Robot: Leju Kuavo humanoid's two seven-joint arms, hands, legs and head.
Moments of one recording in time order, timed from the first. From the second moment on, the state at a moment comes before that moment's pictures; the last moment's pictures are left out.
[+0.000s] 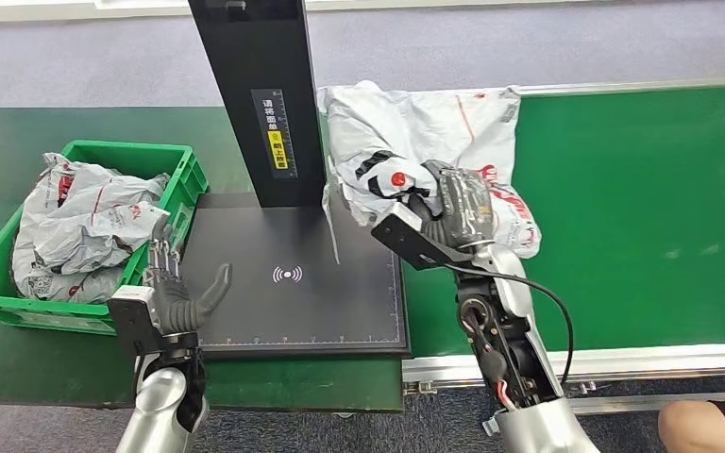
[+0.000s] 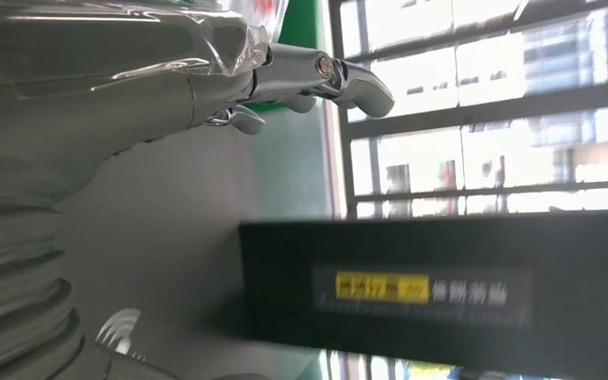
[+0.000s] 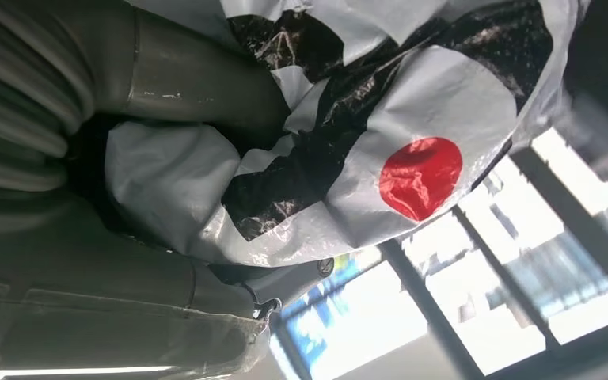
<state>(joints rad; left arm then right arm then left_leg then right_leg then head) -0.18 -0.16 -0.06 -1.31 -0.03 0.21 -0.58 -0.55 0.15 0.33 -1.12 0.95 -0.29 -0.20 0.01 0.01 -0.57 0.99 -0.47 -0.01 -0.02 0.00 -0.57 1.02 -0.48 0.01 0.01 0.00</state>
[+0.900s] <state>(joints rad) -0.19 -0.13 0.13 -1.42 -0.07 0.23 -0.57 -0.62 0.27 0.46 -0.67 0.77 -0.16 -0.33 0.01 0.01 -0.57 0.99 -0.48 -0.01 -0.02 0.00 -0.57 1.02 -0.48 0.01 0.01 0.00</state>
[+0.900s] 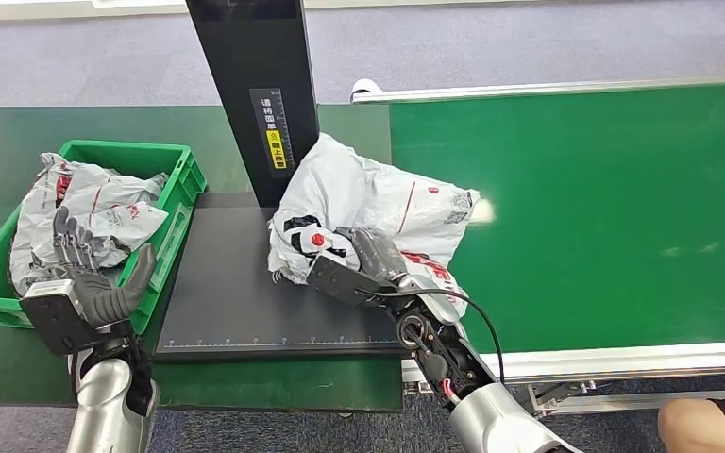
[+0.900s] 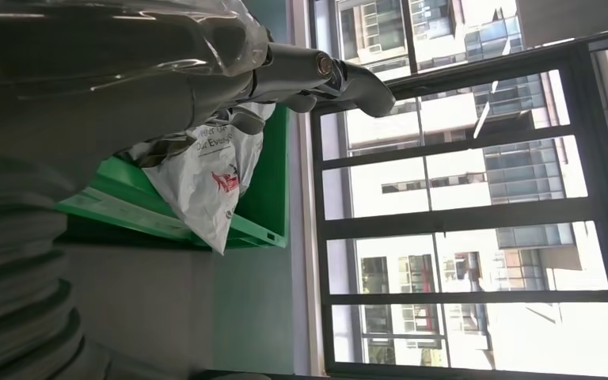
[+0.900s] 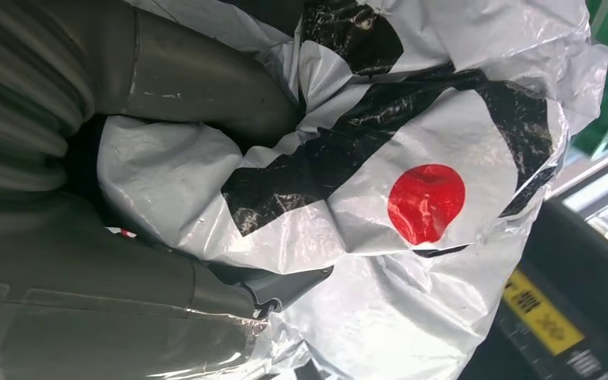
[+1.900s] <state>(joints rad) -0.24 -0.14 0.14 -1.37 -0.07 0.22 -0.57 -0.61 0.29 0.54 -0.68 0.68 -0.09 -0.33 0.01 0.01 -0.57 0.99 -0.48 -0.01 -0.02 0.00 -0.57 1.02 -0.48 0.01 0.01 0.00</state>
